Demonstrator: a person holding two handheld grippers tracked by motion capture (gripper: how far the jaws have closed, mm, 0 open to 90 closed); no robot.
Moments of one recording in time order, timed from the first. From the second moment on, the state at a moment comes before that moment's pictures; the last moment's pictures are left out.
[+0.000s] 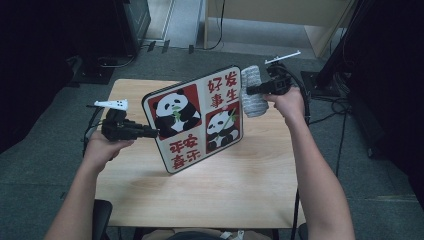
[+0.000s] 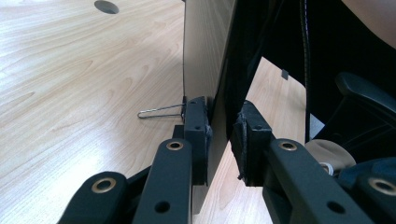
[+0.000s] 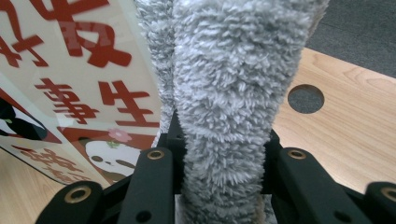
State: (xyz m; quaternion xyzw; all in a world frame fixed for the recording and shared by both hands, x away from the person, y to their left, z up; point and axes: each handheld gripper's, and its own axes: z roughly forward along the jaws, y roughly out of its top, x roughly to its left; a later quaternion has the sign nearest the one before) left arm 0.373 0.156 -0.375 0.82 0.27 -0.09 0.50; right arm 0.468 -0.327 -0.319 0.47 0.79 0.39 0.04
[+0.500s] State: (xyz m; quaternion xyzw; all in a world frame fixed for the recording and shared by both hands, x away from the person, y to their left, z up) left arm 0.373 0.156 -0.375 0.82 0.27 -0.09 0.50; right arm 0.460 -0.328 -0.339 0.48 0.79 0.39 0.05
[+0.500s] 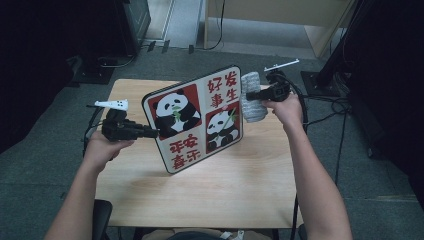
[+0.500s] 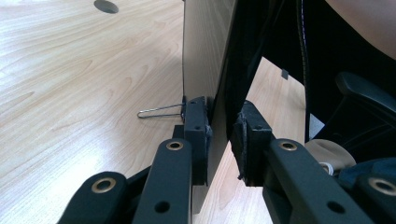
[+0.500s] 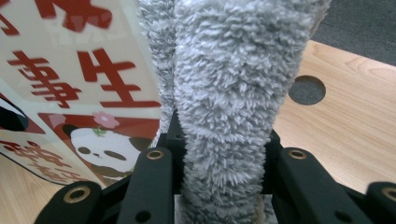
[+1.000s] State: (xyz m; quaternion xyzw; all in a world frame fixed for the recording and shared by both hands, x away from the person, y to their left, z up) left arm 0.372 0.155 -0.375 0.82 0.26 -0.09 0.50; right arm 0.454 -0.329 -0.359 0.48 0.79 0.38 0.05
